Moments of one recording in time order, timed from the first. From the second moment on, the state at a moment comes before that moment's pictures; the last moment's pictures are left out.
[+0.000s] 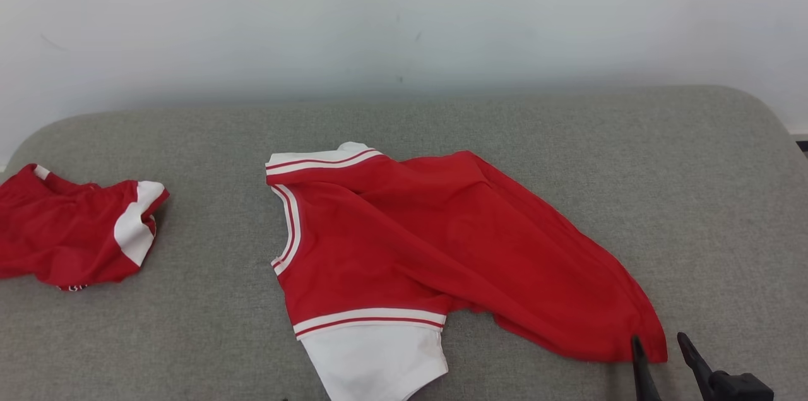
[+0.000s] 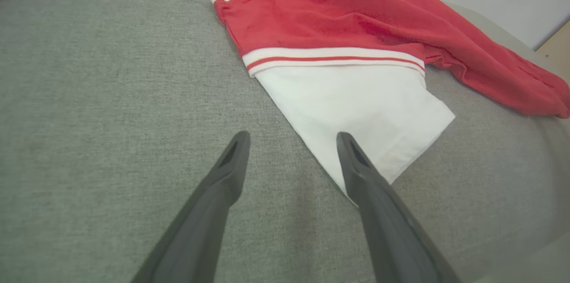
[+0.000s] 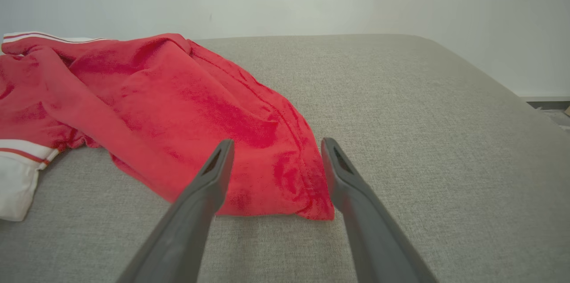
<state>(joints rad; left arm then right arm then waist) 0.05 0.06 -0.21 0.41 -0.22 -0.13 -0.26 0.03 -0.12 -0.02 0.36 0.13 0.13 -0.25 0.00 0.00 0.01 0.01</state>
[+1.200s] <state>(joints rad) -0.09 0.05 -0.42 0.57 -0.45 -0.13 -0.26 -0.17 -0.13 0.06 0.75 0.35 0.13 -0.26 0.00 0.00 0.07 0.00</state>
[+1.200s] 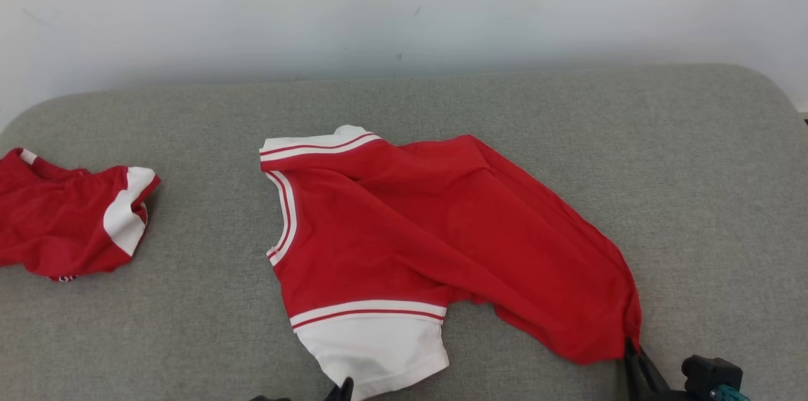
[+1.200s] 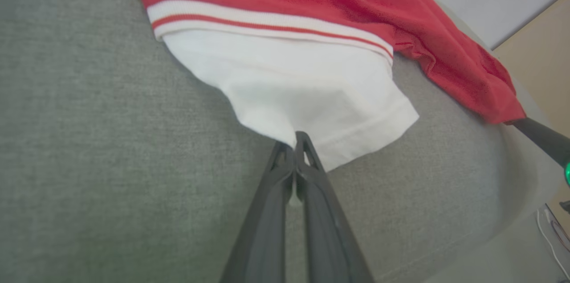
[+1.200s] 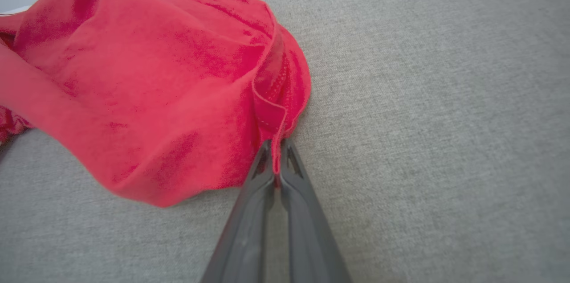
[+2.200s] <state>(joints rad) -1.54 0.40 -0.46 0.50 -0.66 -0.13 0.04 -1.30 -0.28 0.03 0.60 0.74 0.13 0.00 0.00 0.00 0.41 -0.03</state>
